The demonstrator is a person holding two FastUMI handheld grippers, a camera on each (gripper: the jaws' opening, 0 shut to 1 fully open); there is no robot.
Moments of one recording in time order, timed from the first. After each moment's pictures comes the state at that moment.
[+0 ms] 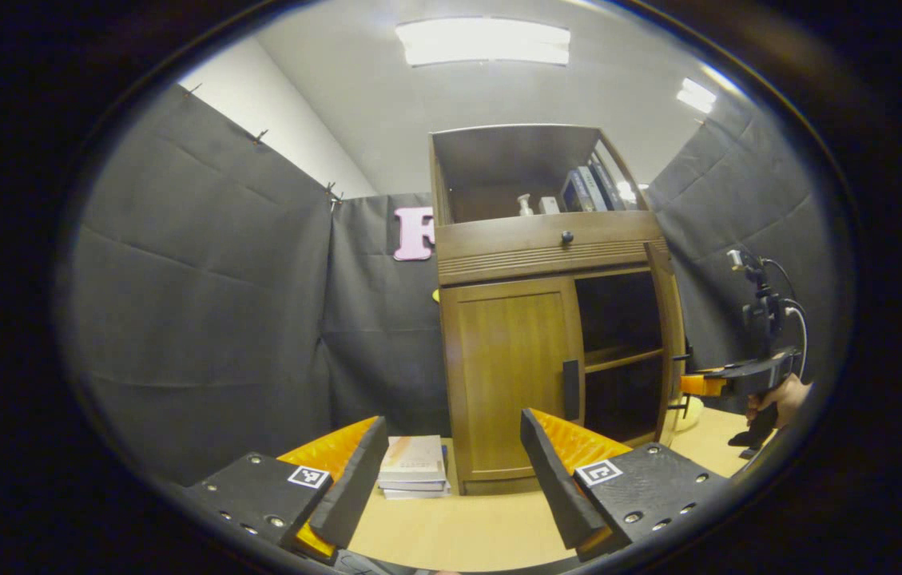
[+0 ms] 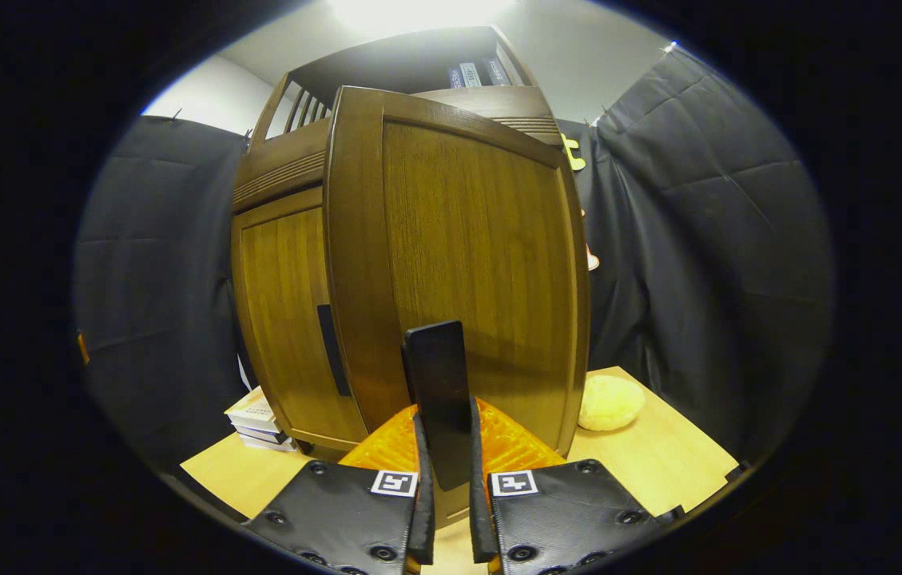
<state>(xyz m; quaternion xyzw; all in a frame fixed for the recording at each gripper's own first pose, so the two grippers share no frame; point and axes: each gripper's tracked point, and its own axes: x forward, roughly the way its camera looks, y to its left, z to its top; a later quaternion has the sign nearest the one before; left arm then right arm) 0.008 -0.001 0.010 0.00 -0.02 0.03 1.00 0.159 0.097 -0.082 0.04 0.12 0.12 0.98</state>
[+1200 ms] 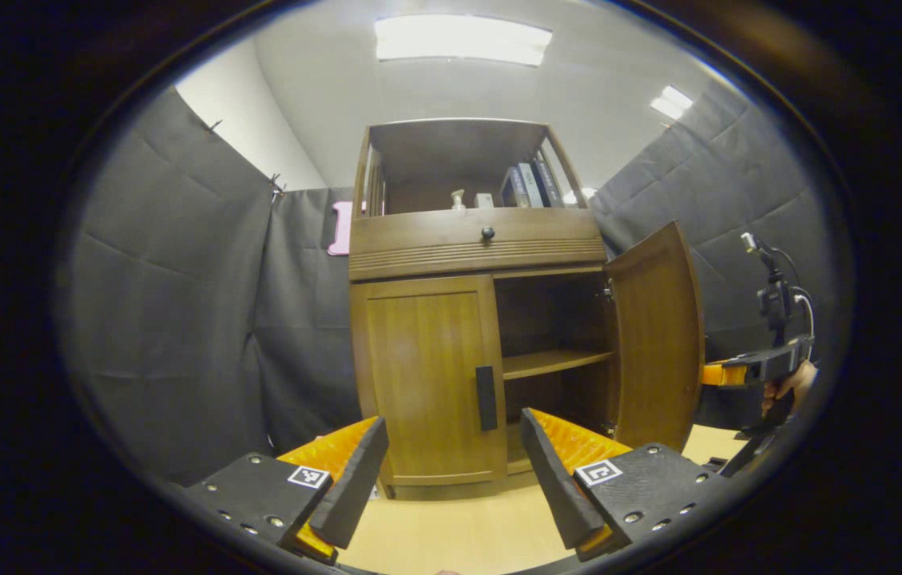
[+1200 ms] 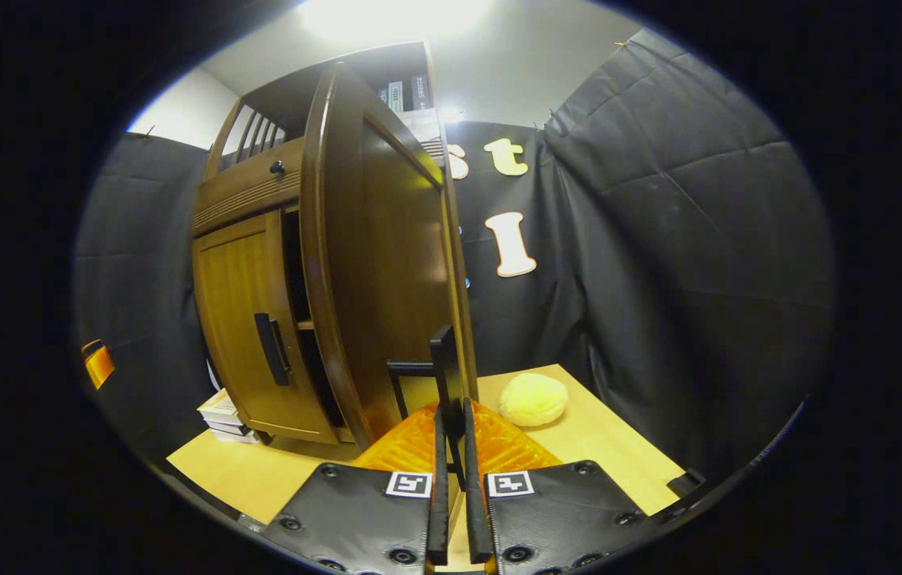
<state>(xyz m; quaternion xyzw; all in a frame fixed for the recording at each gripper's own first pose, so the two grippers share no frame) 0.003 -0.013 0.028 0.00 -0.01 -0.06 1.00 0.124 -0.038 -0.074 0.04 0.12 0.04 0.99</state>
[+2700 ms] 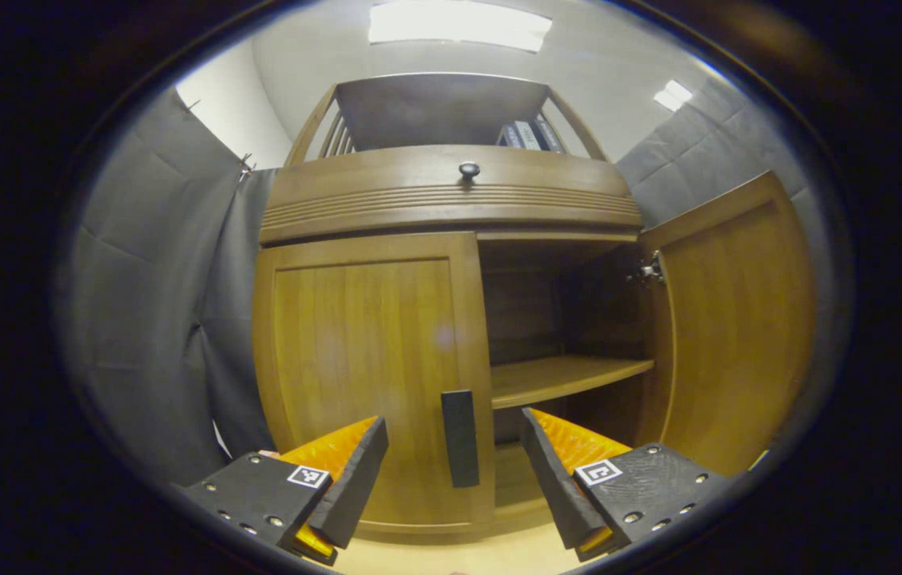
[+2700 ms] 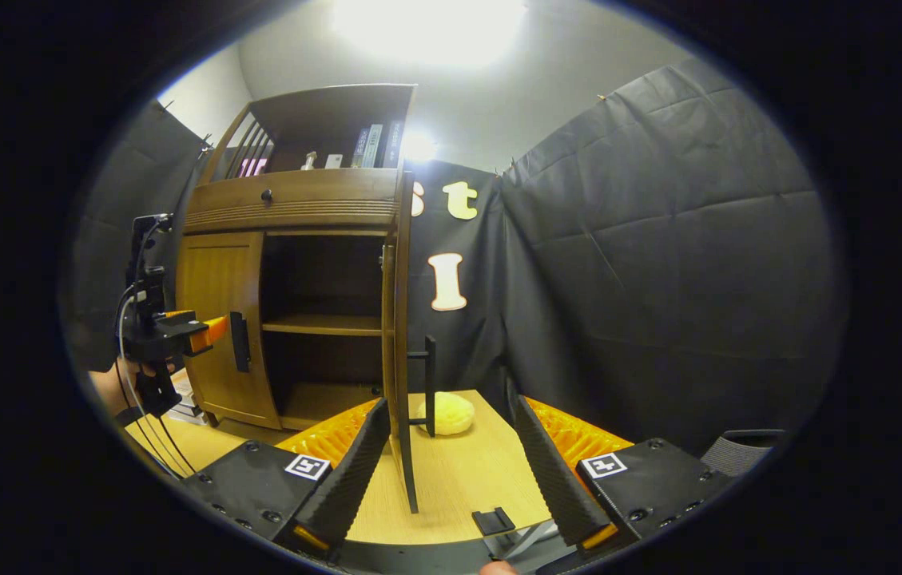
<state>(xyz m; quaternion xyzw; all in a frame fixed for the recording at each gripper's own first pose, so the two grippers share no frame) 0.099 -0.032 0.012 -0.01 -0.01 -0.05 1.00 -0.002 -0.113 -0.032 -0.03 0.07 -0.06 0.99</state>
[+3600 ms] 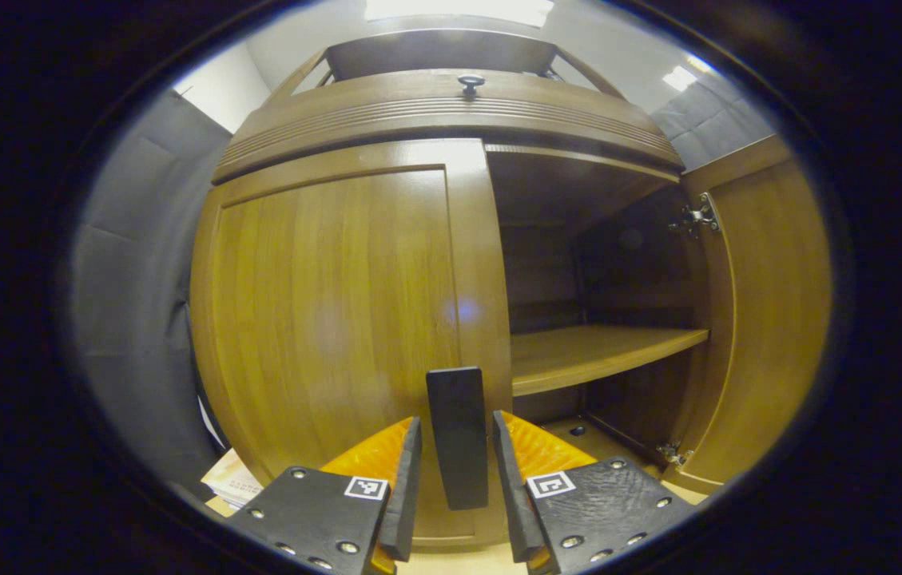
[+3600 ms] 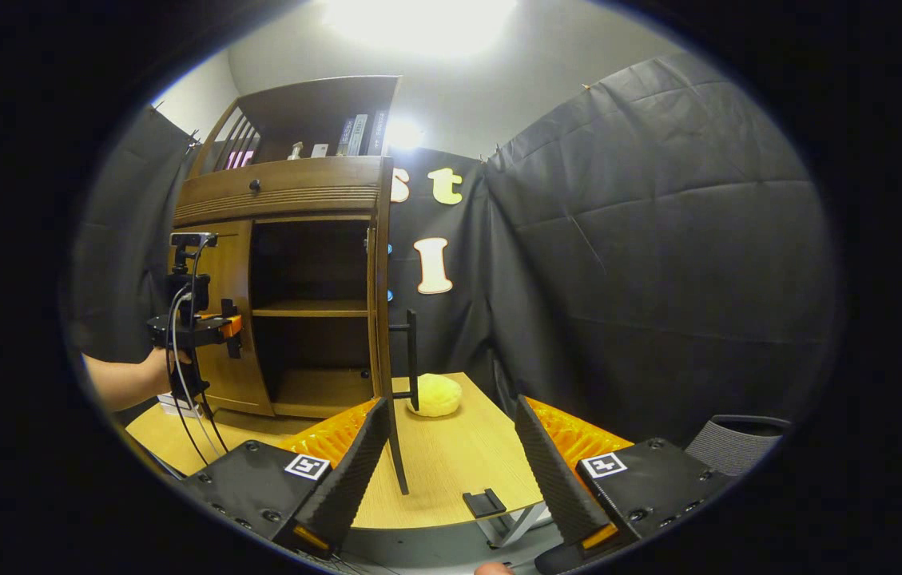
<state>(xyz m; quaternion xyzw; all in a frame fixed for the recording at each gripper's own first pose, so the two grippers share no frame) 0.125 -0.039 -0.017 0.00 0.04 -0.05 1.00 -0.027 -0.119 -0.043 -0.02 0.09 -0.08 0.99</state>
